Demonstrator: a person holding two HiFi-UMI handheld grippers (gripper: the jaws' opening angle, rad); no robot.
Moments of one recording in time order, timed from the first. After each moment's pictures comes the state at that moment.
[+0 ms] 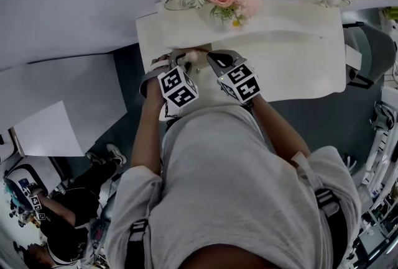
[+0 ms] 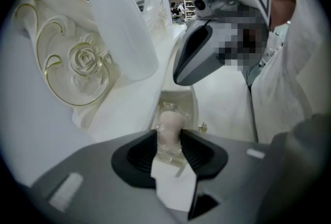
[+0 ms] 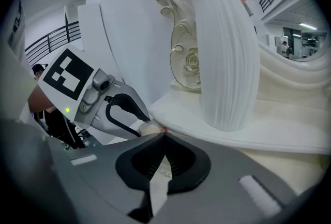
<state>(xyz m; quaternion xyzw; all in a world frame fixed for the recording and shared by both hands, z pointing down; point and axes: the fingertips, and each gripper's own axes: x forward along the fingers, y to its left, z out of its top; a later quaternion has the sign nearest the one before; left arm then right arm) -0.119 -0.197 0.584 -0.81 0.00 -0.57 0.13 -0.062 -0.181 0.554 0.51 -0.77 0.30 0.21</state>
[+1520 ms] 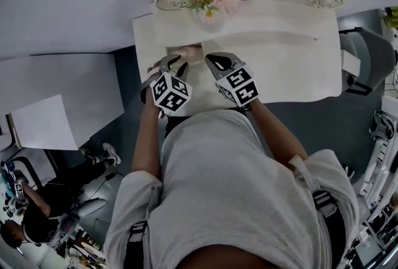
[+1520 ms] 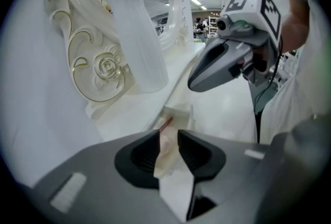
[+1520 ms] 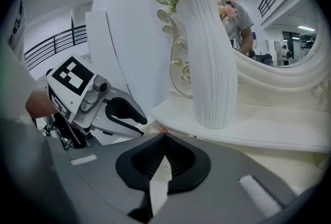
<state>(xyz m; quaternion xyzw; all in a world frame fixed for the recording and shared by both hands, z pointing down) -0.105 -0.177 0.555 -0.85 0.11 -0.51 0.06 -0.043 -0.152 0.532 0.52 -0.79 0.28 0.18</state>
